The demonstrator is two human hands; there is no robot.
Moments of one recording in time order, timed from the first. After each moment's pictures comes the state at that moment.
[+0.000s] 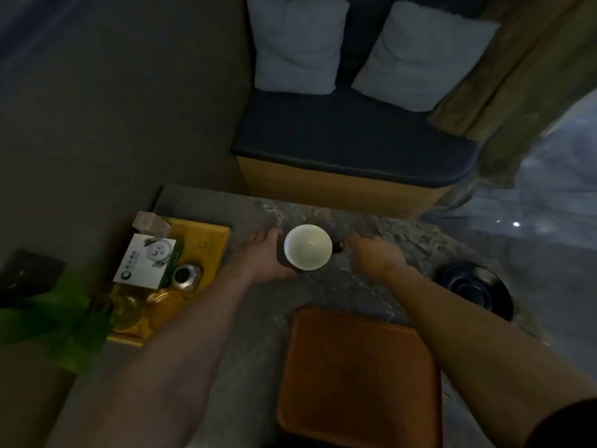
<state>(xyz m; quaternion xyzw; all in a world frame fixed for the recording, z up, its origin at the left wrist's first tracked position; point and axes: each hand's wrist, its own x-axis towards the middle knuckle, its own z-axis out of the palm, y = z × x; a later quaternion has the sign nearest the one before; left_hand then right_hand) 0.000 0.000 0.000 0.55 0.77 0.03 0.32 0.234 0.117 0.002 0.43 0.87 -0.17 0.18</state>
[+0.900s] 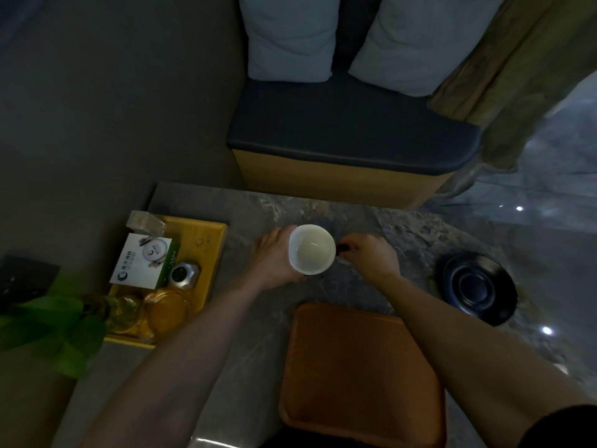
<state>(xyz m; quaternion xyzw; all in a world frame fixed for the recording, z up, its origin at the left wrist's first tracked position) 0.030 0.003 -0.013 0.55 0.75 0.13 0.33 0.236 0.094 -0.009 0.49 0.82 -0.29 -0.03</state>
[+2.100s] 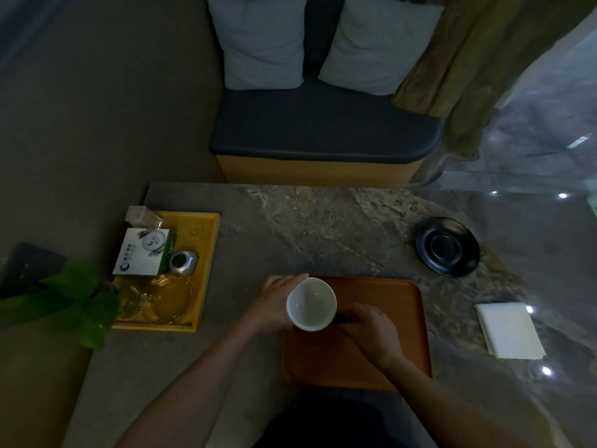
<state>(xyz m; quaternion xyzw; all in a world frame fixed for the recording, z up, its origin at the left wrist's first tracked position) 0.077 -0.119 -0.030 0.65 0.65 0.09 0.39 0.322 -0.098 -0.029 0.56 0.75 -0.36 -0.04</state>
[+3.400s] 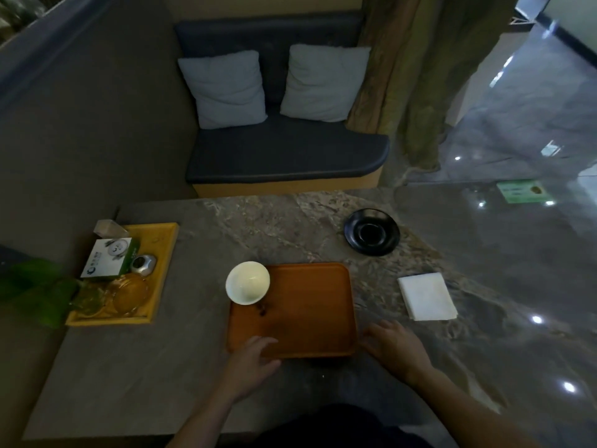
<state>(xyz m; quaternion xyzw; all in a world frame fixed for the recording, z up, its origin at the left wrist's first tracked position) 0.222 -0.247 -0.019 0.55 0.71 0.11 0.42 0.533 -0.141 -0.006 0.51 0.82 -0.24 0.06</state>
